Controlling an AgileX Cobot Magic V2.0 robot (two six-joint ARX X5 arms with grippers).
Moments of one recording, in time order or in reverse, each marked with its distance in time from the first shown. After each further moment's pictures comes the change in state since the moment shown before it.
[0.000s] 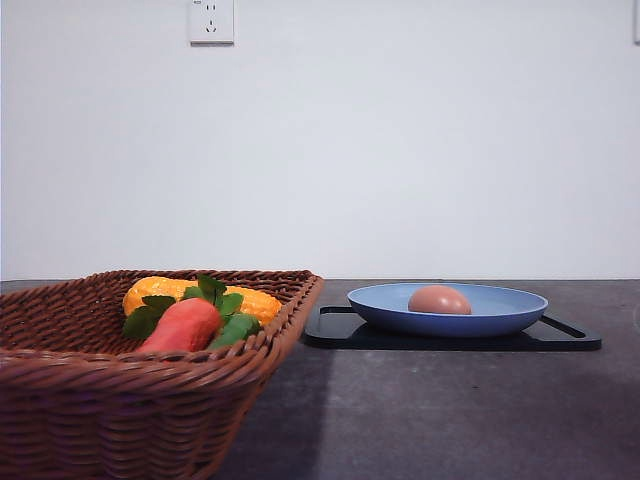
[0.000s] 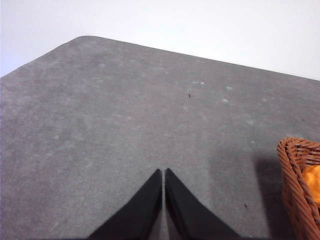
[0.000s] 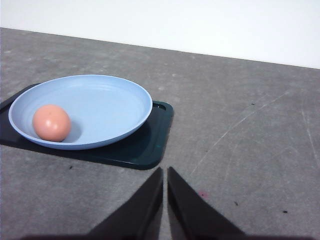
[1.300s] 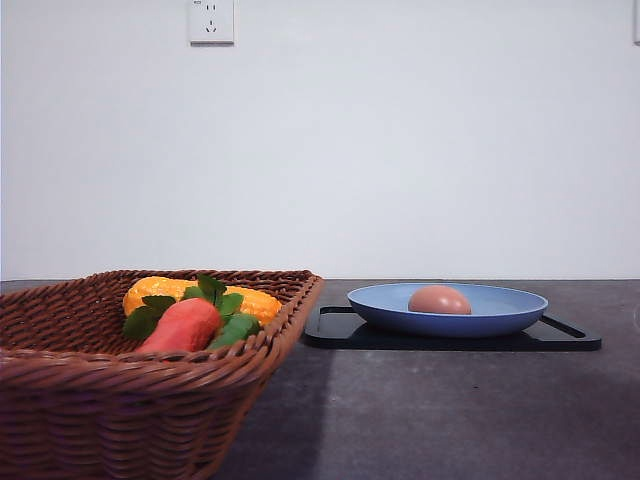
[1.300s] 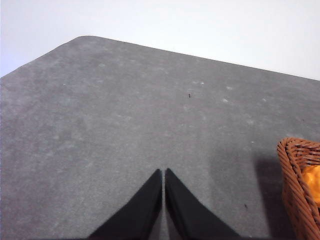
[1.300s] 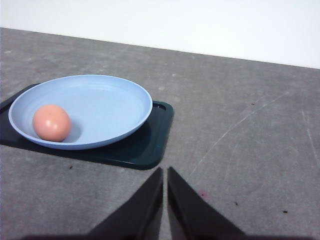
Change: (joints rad) left_arx 0.000 0.000 0.000 0.000 0.000 0.000; right_arx 0.000 0.000 0.000 0.000 0.000 0.000
